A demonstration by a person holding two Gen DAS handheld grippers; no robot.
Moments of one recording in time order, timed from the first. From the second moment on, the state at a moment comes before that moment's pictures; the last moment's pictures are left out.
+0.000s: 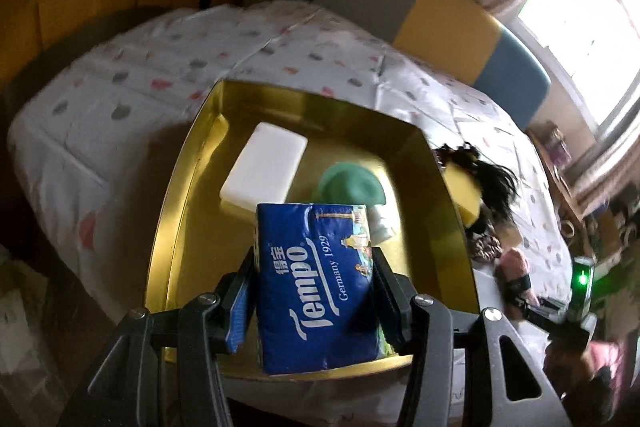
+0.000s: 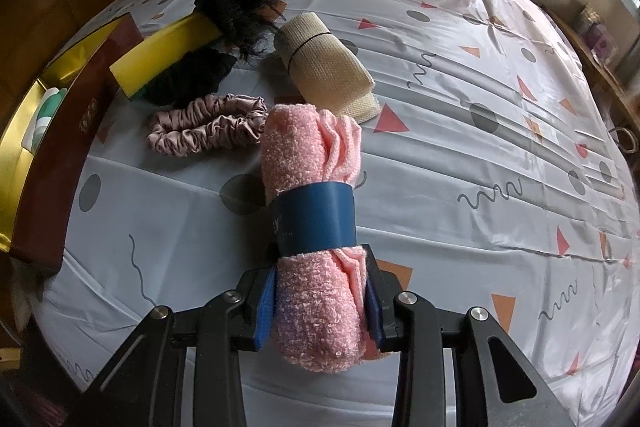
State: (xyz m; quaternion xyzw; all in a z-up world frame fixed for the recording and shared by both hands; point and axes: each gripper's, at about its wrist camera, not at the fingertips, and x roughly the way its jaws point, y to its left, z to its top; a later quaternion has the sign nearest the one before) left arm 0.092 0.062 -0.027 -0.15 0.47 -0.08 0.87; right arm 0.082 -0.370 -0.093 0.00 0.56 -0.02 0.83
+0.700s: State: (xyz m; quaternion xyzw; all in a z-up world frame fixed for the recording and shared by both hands) left arm 0.191 0.020 -0.076 -0.08 0.54 -0.05 0.84; right arm 0.083 -0.369 -0.093 0.00 0.56 -0.02 0.83
